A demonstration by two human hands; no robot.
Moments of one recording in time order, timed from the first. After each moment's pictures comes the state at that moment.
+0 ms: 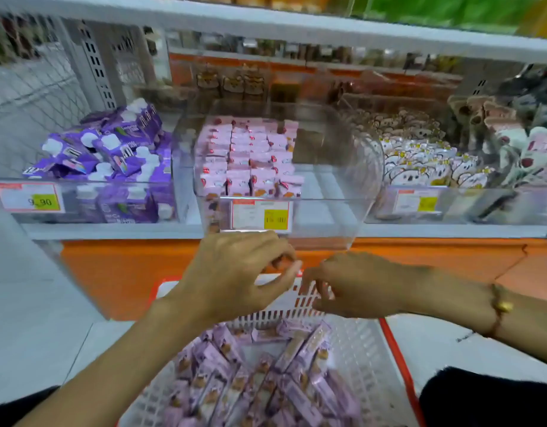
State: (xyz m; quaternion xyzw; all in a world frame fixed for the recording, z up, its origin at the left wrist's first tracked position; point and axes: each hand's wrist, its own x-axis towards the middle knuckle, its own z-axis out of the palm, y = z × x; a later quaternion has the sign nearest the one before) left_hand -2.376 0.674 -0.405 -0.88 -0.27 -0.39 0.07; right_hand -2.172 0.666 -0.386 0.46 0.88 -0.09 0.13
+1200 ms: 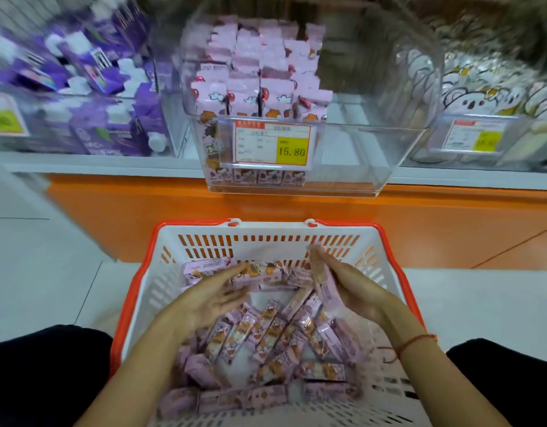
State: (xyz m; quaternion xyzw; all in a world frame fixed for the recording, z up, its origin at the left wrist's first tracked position) left_hand -2.412 0.673 -0.591 -0.14 -0.53 -0.31 -0.78; right_hand -2.155 0.669 -0.567 0.58 0.33 -0.70 -0.27
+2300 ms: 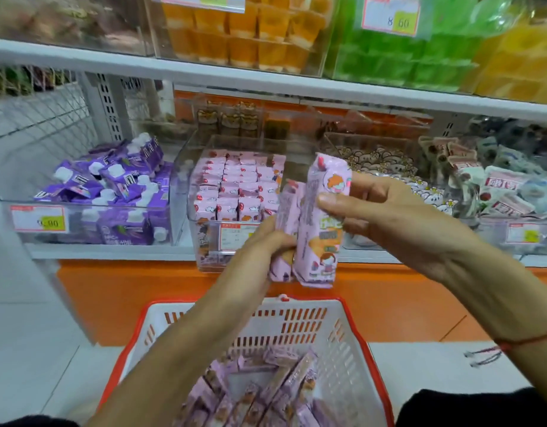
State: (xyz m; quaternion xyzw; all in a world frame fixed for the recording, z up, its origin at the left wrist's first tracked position) left_hand -2.327 0.640 -0.344 -0.49 -0.28 -0.46 -0.68; right_hand -2.158 0.644 -0.284 0.45 0.66 -0.47 -0.38
